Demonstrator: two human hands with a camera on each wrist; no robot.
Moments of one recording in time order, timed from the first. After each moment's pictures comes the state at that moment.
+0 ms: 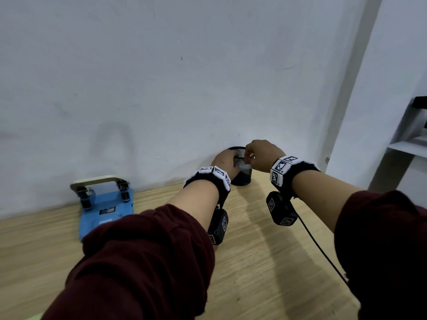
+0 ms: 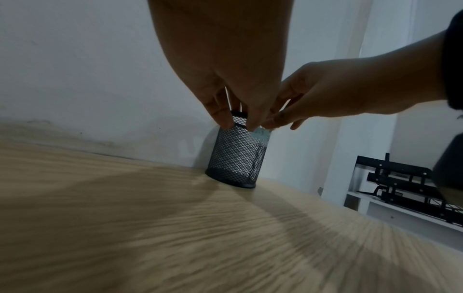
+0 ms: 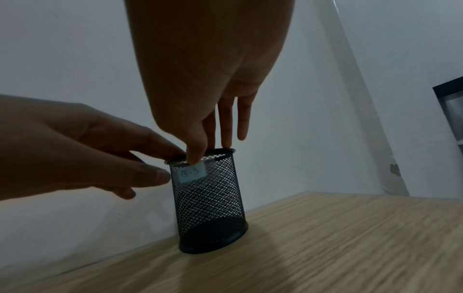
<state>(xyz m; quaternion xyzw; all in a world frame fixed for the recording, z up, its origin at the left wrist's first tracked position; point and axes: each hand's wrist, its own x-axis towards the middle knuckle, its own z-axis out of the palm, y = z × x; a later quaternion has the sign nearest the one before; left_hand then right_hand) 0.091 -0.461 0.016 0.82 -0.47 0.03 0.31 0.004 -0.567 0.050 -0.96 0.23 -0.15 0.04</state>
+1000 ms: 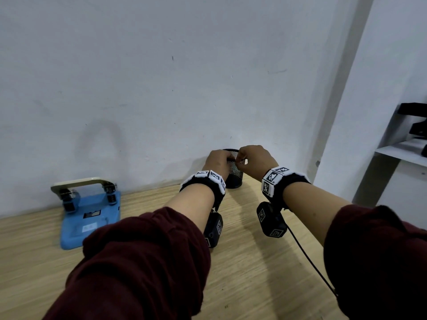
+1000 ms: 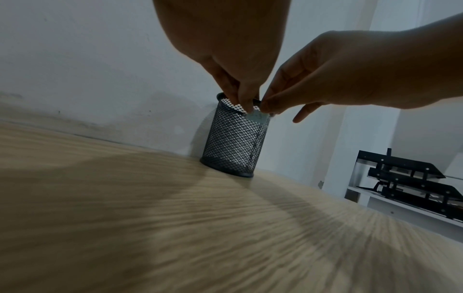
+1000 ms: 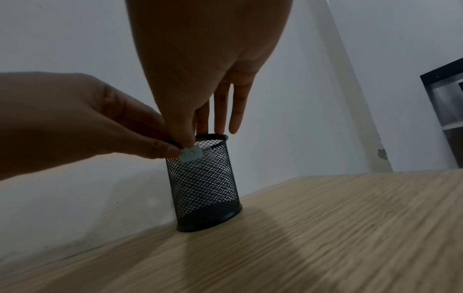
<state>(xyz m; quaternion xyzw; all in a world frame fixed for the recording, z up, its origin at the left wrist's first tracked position) 0.097 -0.480 0.012 0.80 -0.45 0.03 0.39 -0.002 -0.568 0.035 -0.94 0.22 -0.23 0.12</state>
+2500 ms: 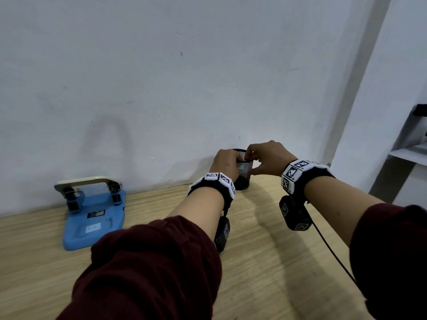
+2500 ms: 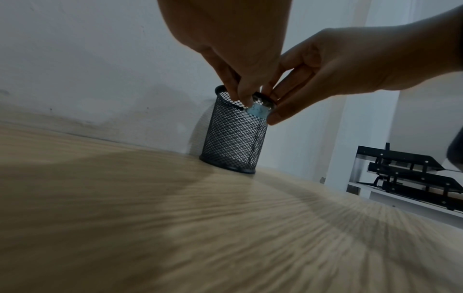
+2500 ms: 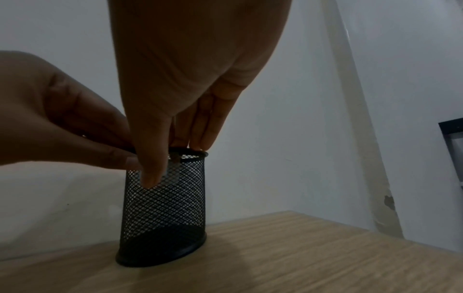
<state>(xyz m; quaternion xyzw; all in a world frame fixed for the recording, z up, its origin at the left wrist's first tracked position) 0.085 -0.470 0.019 0.81 -0.44 0.05 0.38 -0.004 -0.587 0.050 -0.97 0.16 -0.16 0.03</state>
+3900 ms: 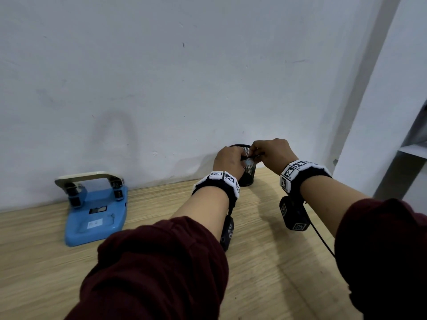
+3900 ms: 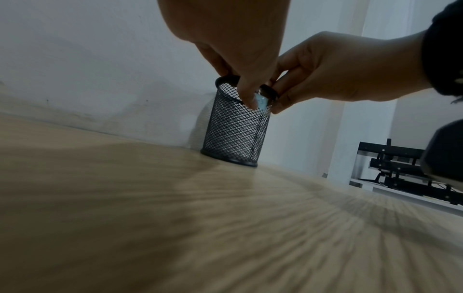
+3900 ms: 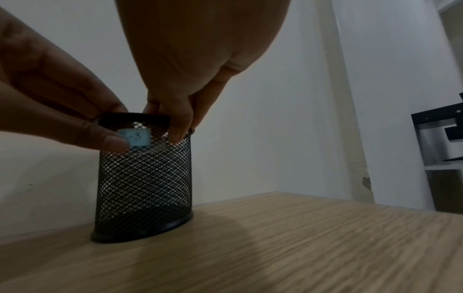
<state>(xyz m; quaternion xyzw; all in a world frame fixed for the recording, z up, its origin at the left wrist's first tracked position) 0.089 -0.478 0.009 0.83 -0.43 0.08 0.35 0.010 -0.596 0.033 -0.95 0.19 -0.22 0.07</state>
